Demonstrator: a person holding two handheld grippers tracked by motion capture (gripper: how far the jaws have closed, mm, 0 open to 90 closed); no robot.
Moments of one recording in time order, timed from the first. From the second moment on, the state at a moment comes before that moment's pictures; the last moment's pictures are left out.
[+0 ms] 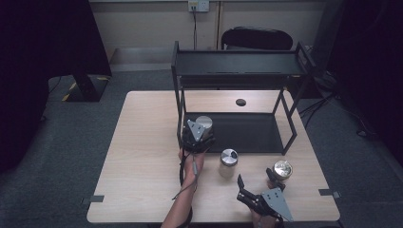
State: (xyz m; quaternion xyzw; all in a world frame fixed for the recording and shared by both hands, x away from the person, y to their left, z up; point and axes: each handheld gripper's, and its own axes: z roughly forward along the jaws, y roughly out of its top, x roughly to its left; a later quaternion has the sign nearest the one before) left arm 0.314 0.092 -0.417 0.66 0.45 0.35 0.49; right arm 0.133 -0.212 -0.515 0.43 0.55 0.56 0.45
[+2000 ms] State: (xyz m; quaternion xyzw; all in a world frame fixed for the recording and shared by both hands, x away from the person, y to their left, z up) left arm 0.317 0.098 -0.417 0.66 0.46 0.33 0.49; right arm 0.133 -0.212 -0.515 0.43 0.55 0.56 0.45
